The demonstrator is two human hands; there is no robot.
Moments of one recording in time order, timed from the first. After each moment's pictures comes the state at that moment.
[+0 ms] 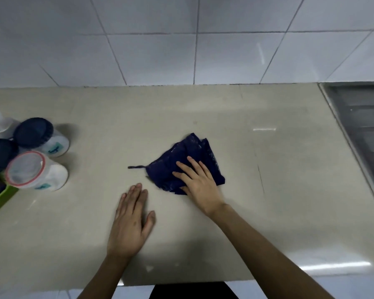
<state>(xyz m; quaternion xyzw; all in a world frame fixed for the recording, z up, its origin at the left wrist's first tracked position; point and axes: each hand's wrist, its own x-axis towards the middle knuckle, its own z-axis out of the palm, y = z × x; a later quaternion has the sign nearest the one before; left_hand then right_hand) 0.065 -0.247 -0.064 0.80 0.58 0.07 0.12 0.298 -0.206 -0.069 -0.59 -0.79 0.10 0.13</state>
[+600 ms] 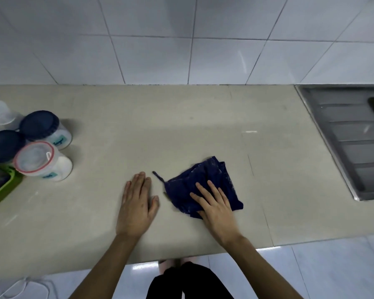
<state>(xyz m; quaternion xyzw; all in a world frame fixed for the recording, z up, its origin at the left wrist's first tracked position) 0.062 -0.250 -0.068 0.82 0.56 0.08 0.11 0.292 -0.331 -0.069 -0.68 -0.72 0.08 0.09</state>
